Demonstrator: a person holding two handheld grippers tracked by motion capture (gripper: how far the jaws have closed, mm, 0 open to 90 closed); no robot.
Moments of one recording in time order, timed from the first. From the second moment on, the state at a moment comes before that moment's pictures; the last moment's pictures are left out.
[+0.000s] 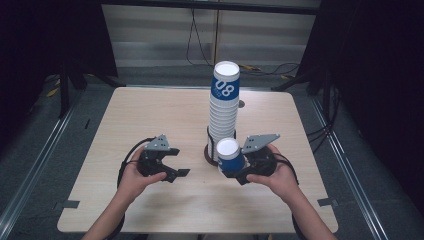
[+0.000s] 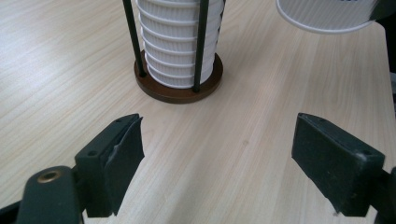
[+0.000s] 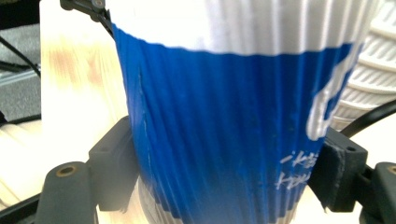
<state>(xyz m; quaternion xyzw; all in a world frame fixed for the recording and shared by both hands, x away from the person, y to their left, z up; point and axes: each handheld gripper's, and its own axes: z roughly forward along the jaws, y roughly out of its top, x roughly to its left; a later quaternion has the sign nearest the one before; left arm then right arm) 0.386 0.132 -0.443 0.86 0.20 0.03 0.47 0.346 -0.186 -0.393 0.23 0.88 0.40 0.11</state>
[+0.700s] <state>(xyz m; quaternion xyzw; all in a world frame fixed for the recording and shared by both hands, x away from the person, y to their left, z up) 0.378 0.136 -0.447 0.87 0.19 0.03 0.46 0.358 -0.167 -0.397 0.19 0.92 0.34 0.09</state>
